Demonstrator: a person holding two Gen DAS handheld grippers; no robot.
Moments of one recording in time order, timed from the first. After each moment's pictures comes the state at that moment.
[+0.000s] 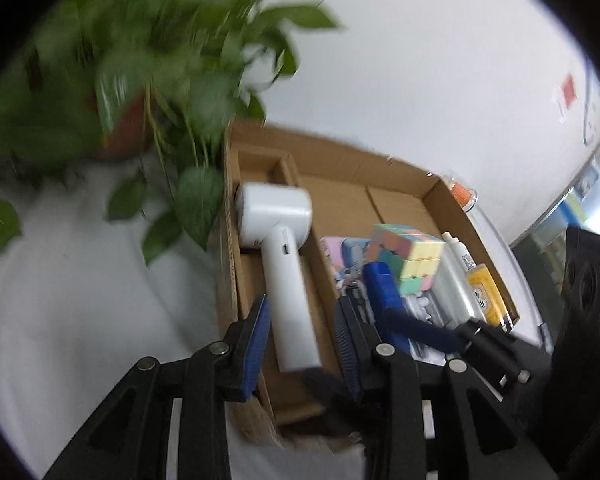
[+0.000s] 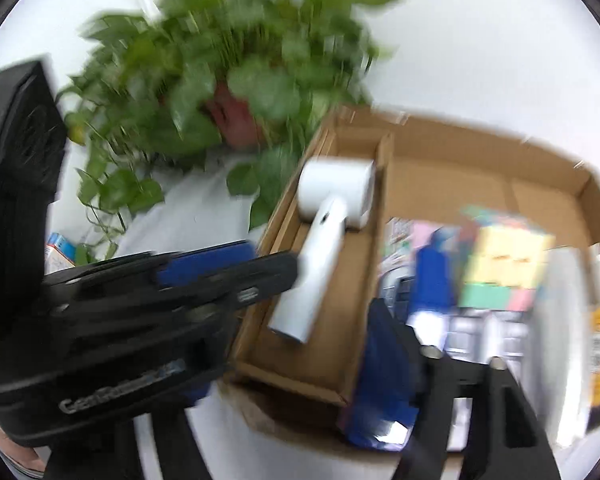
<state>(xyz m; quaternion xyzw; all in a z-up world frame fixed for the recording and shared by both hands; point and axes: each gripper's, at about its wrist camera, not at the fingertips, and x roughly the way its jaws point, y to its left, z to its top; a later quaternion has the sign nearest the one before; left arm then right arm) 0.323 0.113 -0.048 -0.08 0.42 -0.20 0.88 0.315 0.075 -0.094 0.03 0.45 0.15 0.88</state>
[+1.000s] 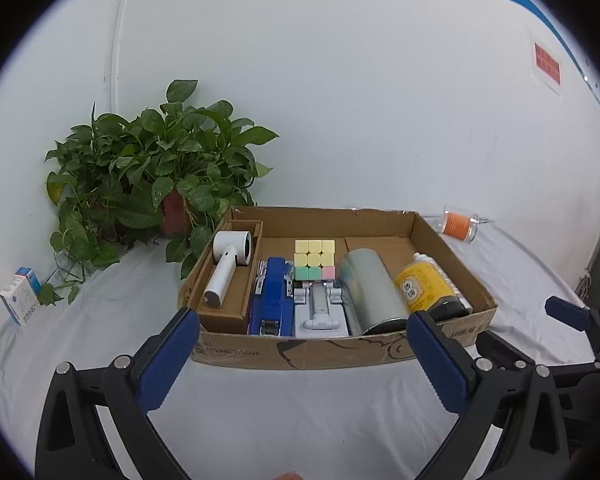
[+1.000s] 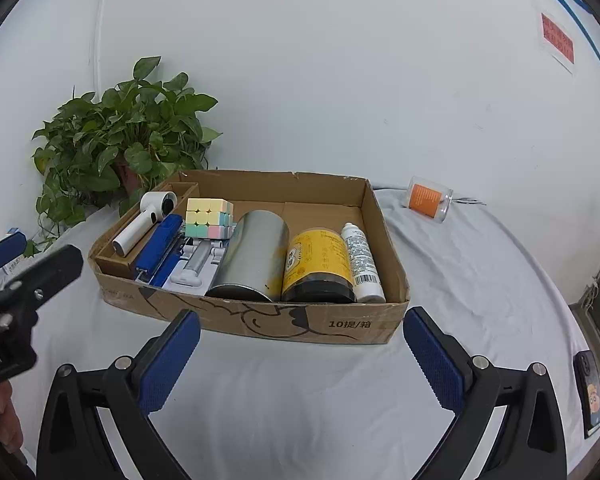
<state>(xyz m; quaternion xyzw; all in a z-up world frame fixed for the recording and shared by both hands) 0.124 -0.049 -0.001 0.01 0.25 -0.02 0.97 0.086 -0.171 -0.042 -0.01 0.33 -0.01 0.94</state>
